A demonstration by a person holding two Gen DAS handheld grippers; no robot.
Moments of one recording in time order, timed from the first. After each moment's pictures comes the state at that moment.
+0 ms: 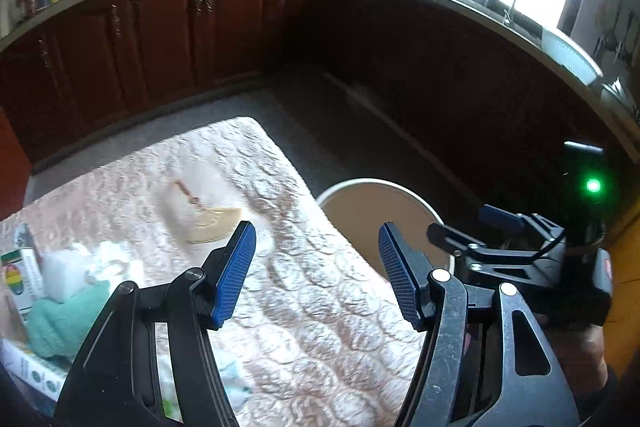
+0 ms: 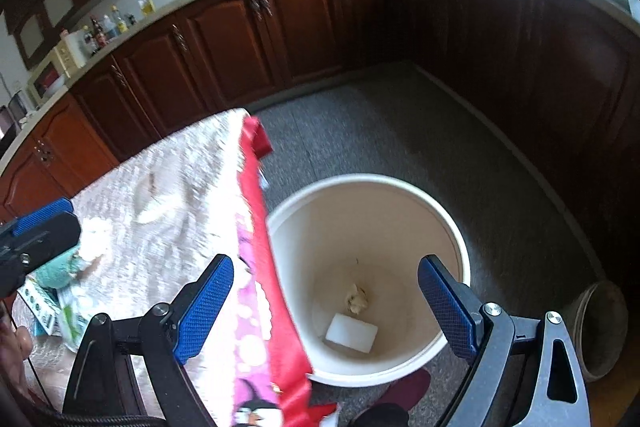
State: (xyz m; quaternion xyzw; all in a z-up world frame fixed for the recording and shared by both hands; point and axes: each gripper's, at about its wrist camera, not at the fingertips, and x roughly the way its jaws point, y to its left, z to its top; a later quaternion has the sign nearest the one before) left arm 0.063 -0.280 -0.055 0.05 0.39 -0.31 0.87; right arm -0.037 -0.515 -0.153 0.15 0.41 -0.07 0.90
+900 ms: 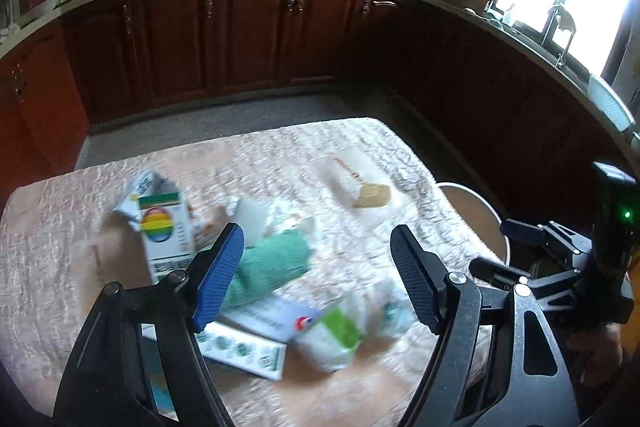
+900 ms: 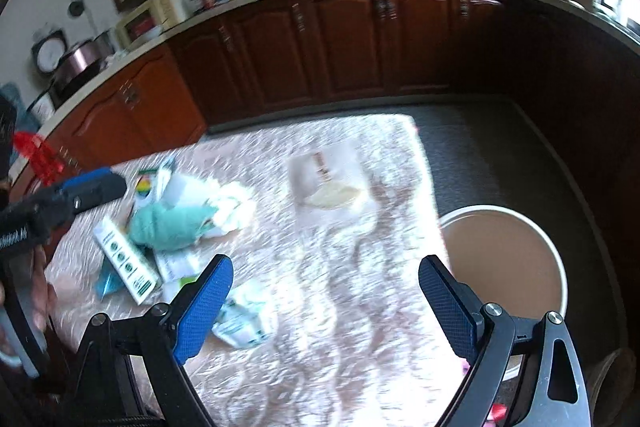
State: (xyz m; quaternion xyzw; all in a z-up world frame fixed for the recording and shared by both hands) left arm 0.070 -0.093 -0.040 0.01 0.40 -0.22 0.89; right arm -0.020 -0.357 -0.123 0.08 0.42 0.10 0.90
